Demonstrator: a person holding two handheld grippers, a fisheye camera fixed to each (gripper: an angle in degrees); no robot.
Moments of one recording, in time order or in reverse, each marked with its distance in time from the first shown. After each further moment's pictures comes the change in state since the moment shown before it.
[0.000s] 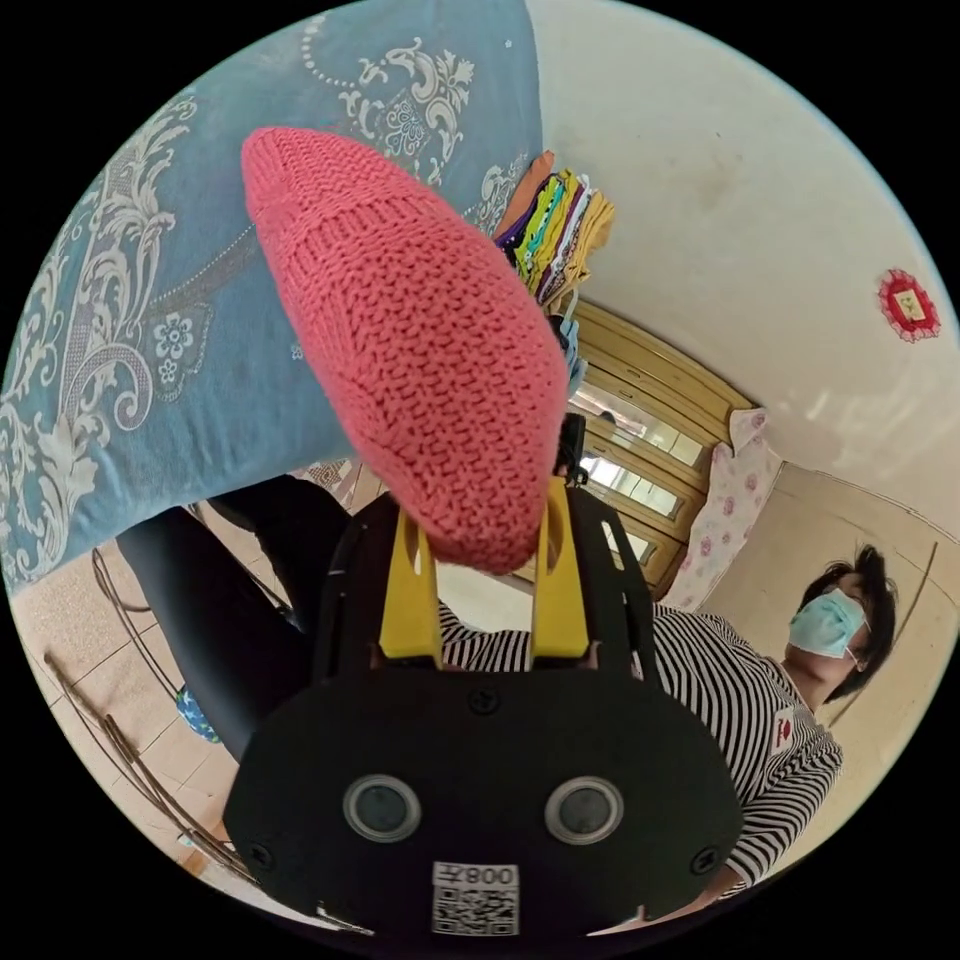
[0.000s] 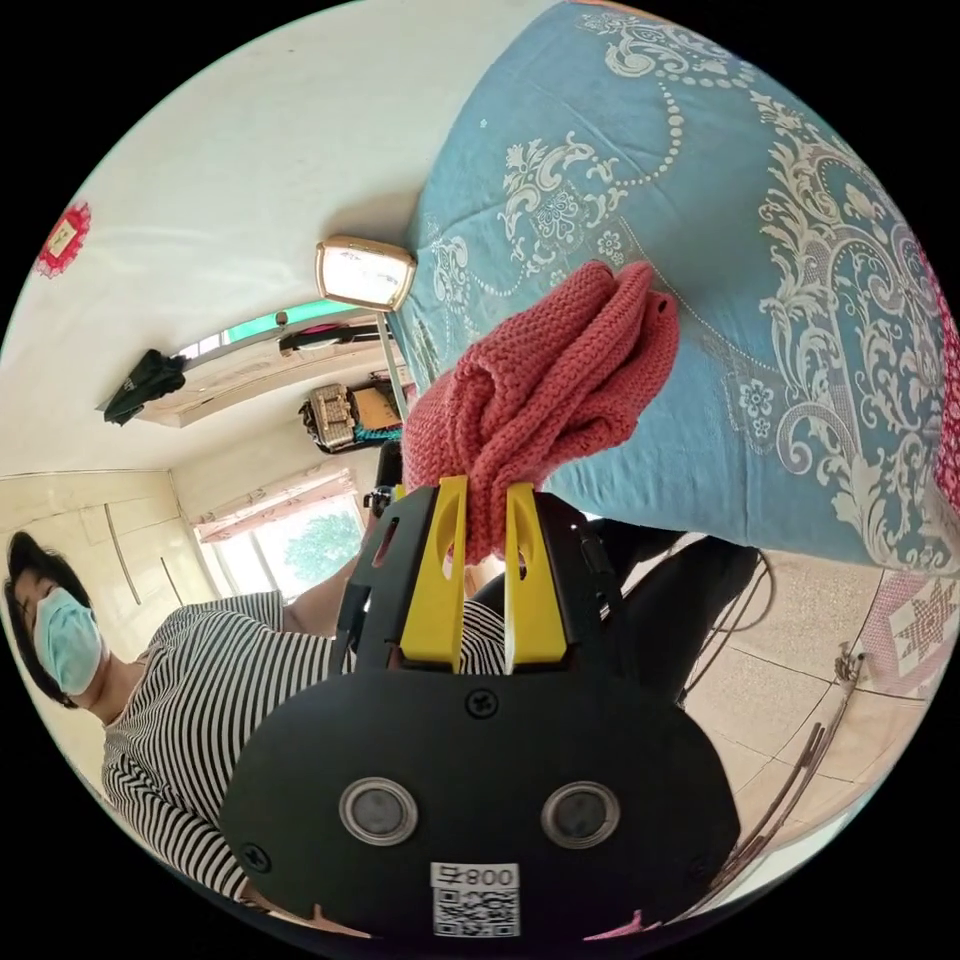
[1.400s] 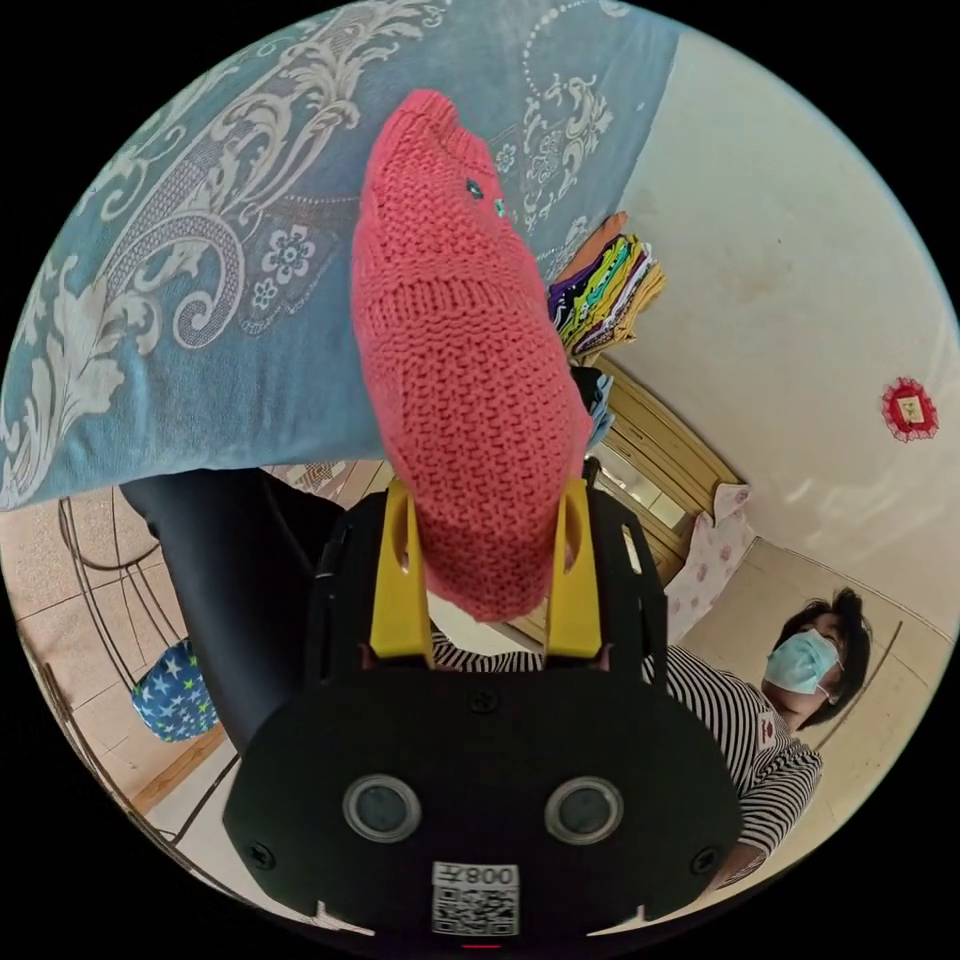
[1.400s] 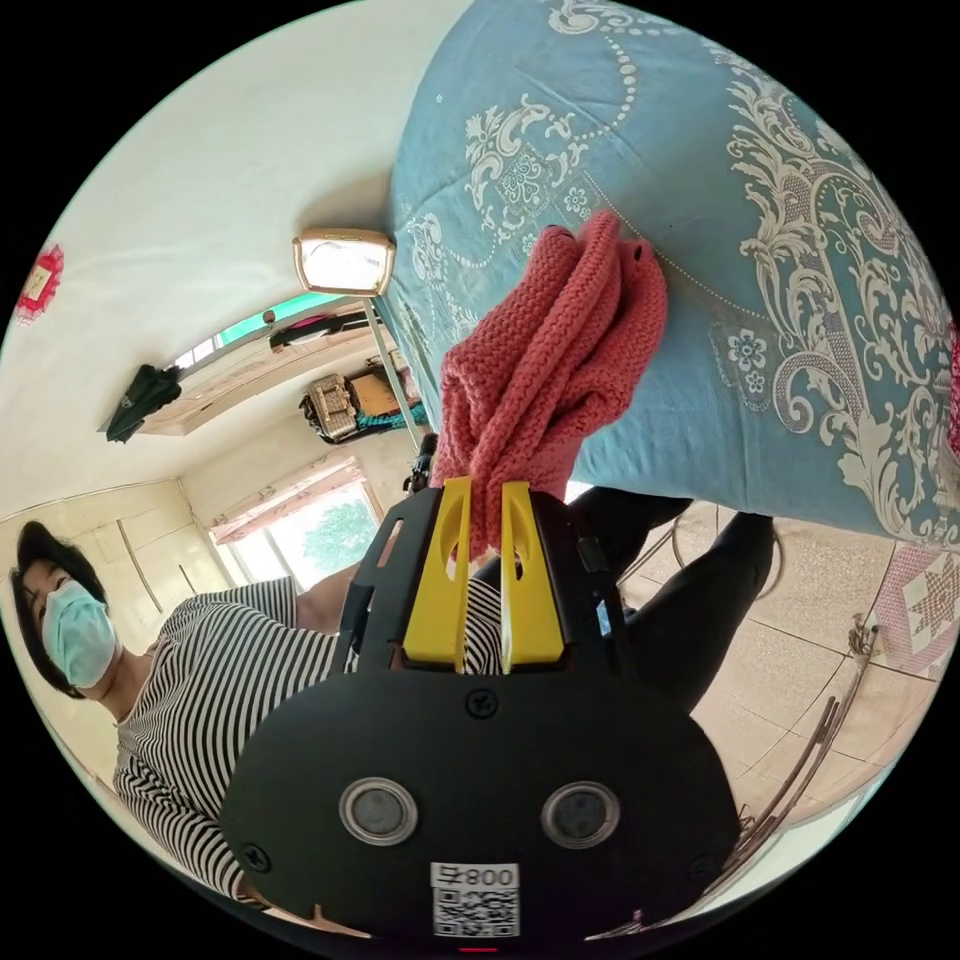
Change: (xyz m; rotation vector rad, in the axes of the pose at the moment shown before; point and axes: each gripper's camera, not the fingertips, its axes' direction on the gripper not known) left arm 0.143 0.039 -0.081 0.104 0.108 -0.170; right arm 0.094 0.031 -0.184 -0.074 -0.047 0.042
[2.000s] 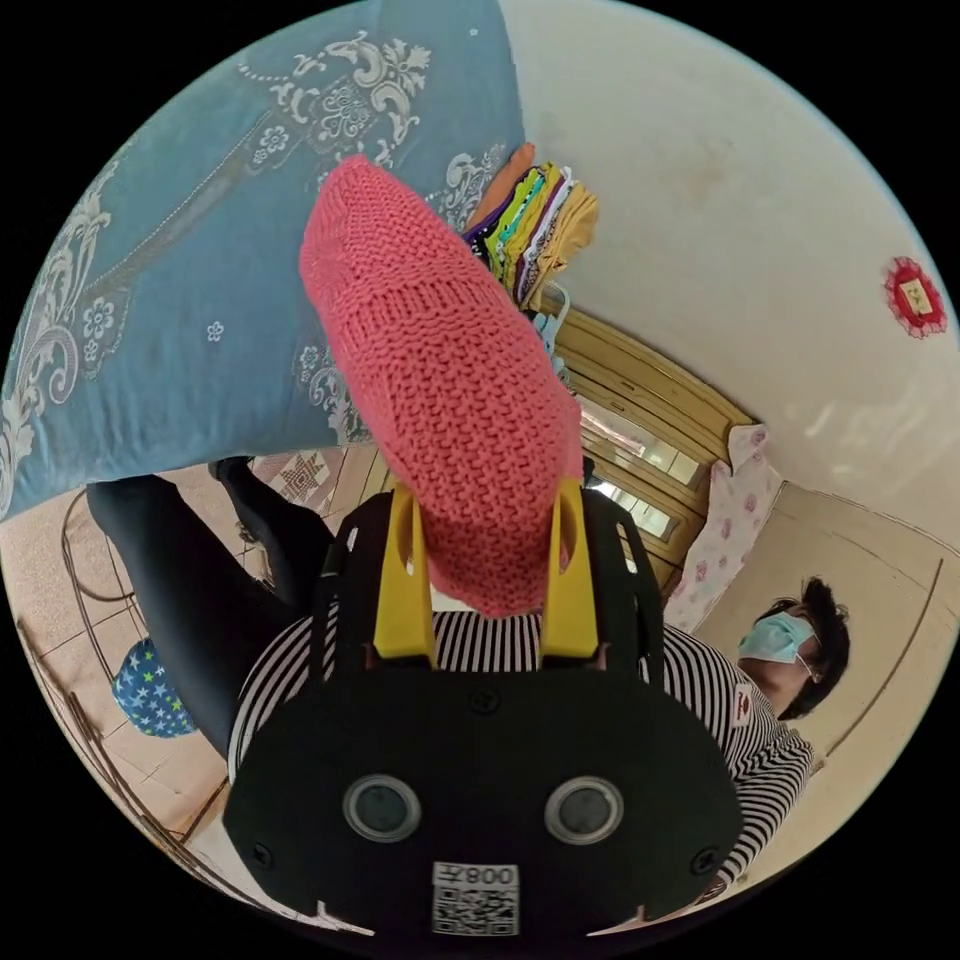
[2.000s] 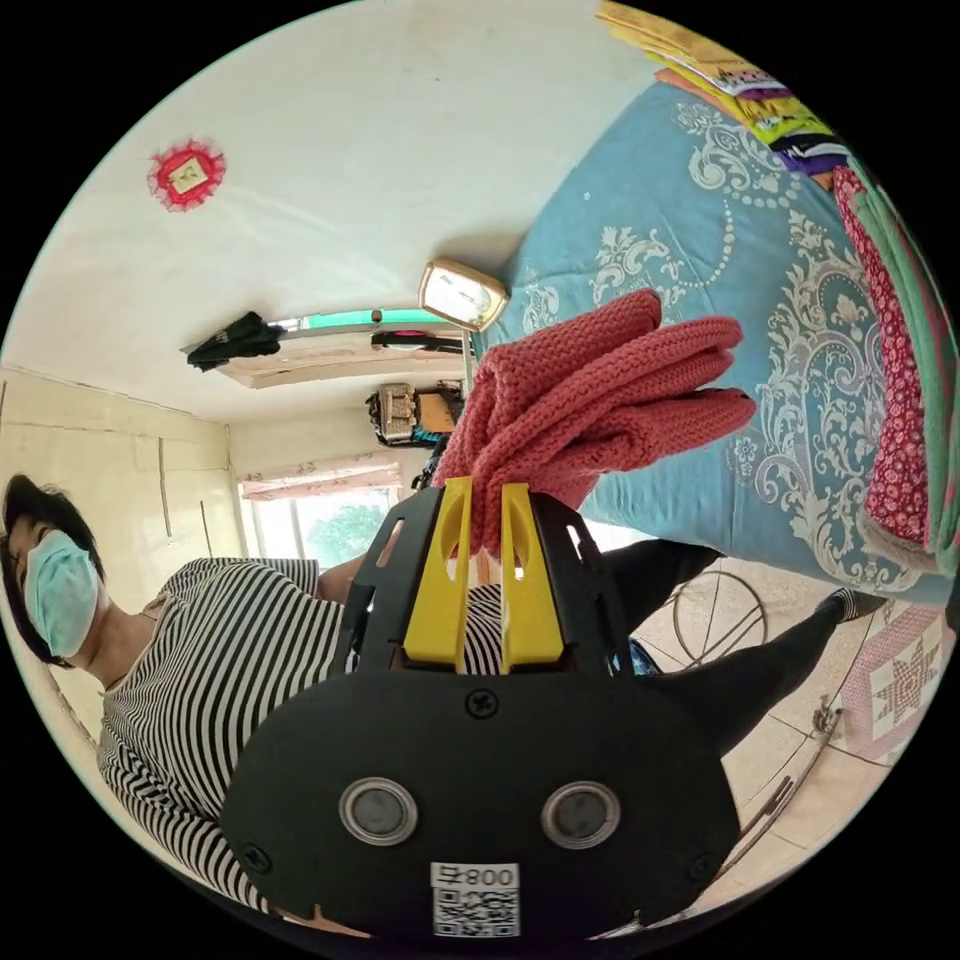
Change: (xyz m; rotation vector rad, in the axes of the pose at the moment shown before) left arm 0.300 0.039 0.054 -0.005 -0.086 0.194; right arm 0.000 0.036 -0.244 0.138 -0.077 -0.290
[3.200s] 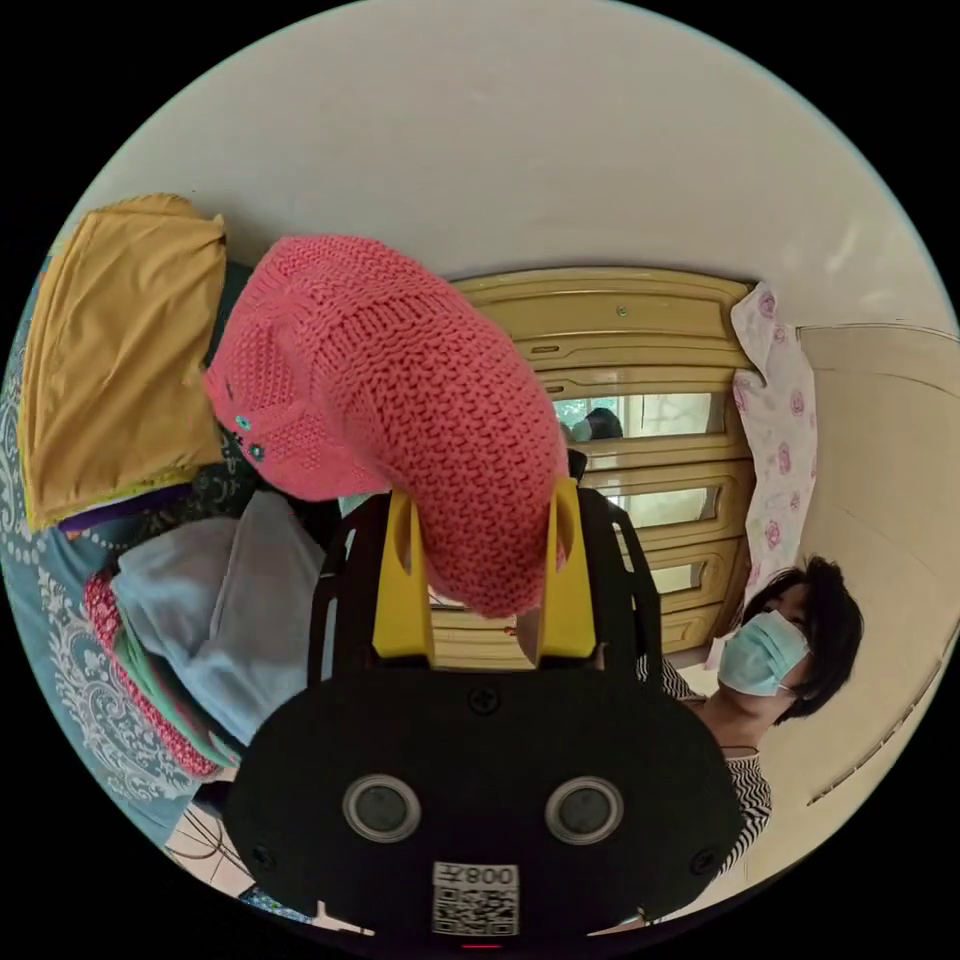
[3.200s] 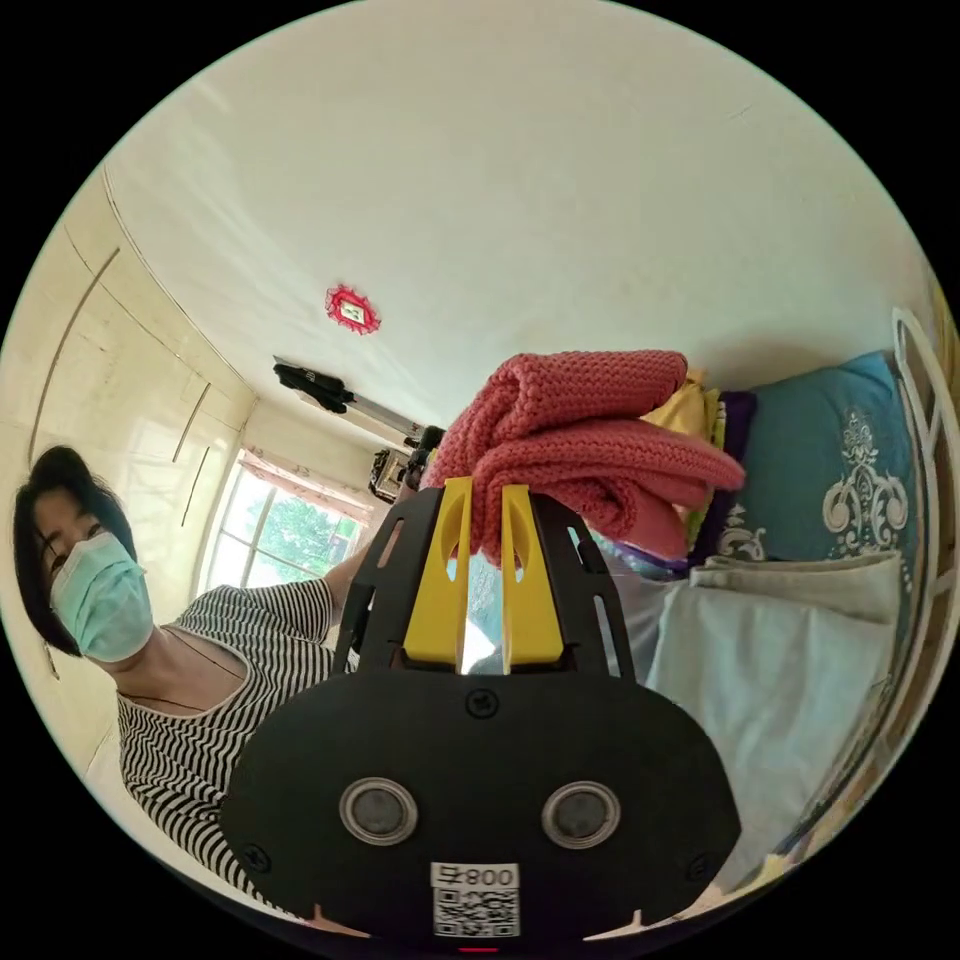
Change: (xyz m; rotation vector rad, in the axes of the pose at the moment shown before) left arm 0.661 -0.290 0.365 -0.060 -0.056 0.507; right arm 0.128 -0.223 -0.740 0.238 0.154 -0.421
